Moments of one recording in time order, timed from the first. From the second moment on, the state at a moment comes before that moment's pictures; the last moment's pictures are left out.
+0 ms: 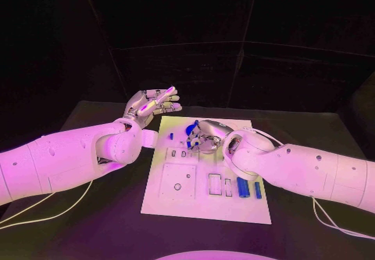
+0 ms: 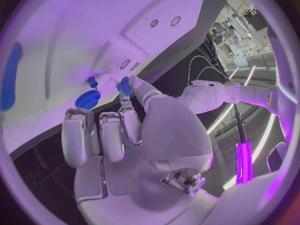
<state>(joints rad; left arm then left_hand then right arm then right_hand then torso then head) 1.23 -0.83 -0.09 1.50 0.11 -0.35 0.58 1.35 0.13 -0.16 0.10 0.05 0.99 0.21 0.07 0.07 1.06 0.16 0.14 0.07 1.12 0.12 0.17 0.13 0.17 0.96 0.23 0.21 0.08 1.19 -0.51 -0.09 1.43 -1.35 -0.33 -0.19 1.32 0.02 0.29 -0.07 0.22 1.06 0.14 0.13 0.07 1.42 0.04 1.37 1.31 1.46 -0.02 1.52 1.31 0.05 1.46 0.09 1.51 1.31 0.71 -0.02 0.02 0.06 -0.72</state>
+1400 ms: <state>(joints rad) 1.23 -0.83 -0.09 1.50 0.11 -0.35 0.58 1.35 0.13 -0.16 0.10 0.05 0.99 0.21 0.07 0.07 1.06 0.16 0.14 0.07 1.12 0.12 0.17 0.13 0.17 0.97 0.23 0.21 0.08 1.16 -0.49 -0.09 1.41 -1.45 -0.29 -0.24 1.30 0.00 0.31 -0.06 0.21 1.05 0.14 0.13 0.07 1.42 0.04 1.37 1.31 1.46 -0.02 1.52 1.31 0.05 1.46 0.09 1.51 1.31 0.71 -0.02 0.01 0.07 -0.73</state>
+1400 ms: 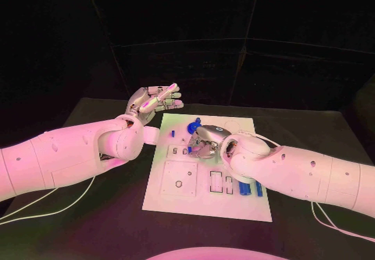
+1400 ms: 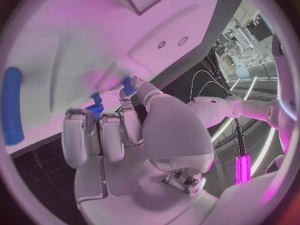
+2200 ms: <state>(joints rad) 1.23 -0.83 -0.09 1.50 0.11 -0.35 0.58 1.35 0.13 -0.16 0.10 0.05 0.99 0.21 0.07 0.07 1.06 0.16 0.14 0.07 1.12 0.12 0.17 0.14 0.17 0.97 0.23 0.21 0.08 1.16 -0.49 -0.09 1.41 -1.48 -0.28 -0.25 1.27 -0.04 0.31 -0.06 0.23 1.03 0.15 0.11 0.08 1.39 0.06 1.34 1.31 1.47 -0.02 1.52 1.31 0.05 1.45 0.09 1.51 1.31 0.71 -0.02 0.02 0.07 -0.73</state>
